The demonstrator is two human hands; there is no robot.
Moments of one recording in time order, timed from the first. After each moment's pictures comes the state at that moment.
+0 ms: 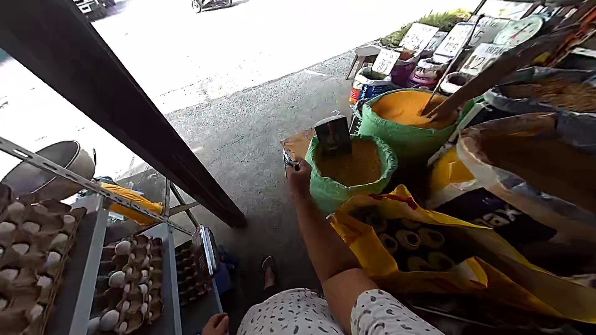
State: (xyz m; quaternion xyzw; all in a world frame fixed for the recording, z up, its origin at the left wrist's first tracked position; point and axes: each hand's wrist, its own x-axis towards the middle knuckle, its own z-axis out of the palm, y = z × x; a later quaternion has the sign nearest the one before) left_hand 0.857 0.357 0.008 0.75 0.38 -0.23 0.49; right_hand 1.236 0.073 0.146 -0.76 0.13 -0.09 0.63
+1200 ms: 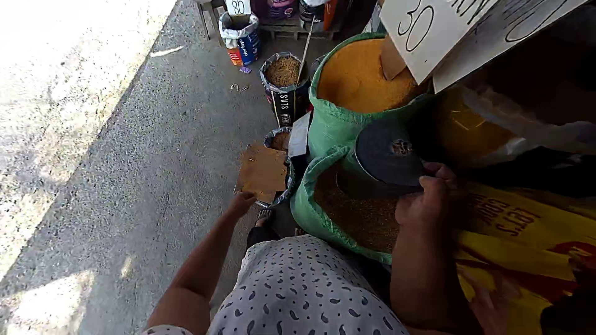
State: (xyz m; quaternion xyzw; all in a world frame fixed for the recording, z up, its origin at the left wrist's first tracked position) left_hand 1.758 0.149 0.001 0.79 -0.21 -0.51 0.28; right_hand 1.453 -0.070 0.181 -0.54 0.43 -0.53 0.50
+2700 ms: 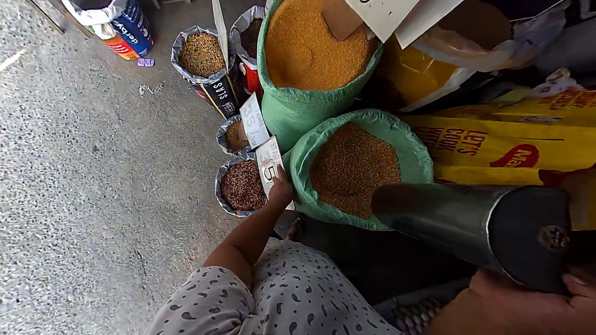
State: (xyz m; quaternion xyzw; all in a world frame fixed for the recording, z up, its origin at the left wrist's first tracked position) left_hand 1.699 -0.024 -0.064 0.73 -0.49 -0.48 -0.04; right_hand 1.431 0.050 0.201 -0.26 0.54 -0.78 0.20
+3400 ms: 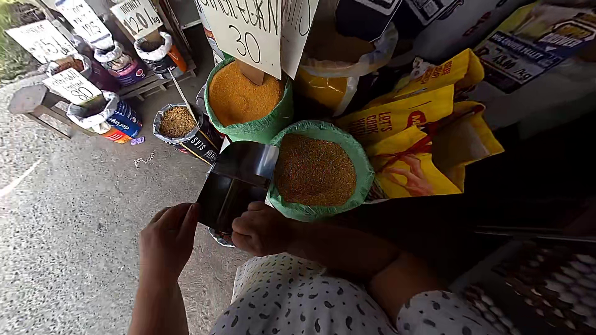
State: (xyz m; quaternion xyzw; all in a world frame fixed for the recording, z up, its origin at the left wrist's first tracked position) left_hand 1.829 0.078 0.222 0.69 -0.64 -0.10 0.33; right_hand 1.618 0.033 0.174 -0.90 0.14 -0.41 0.00
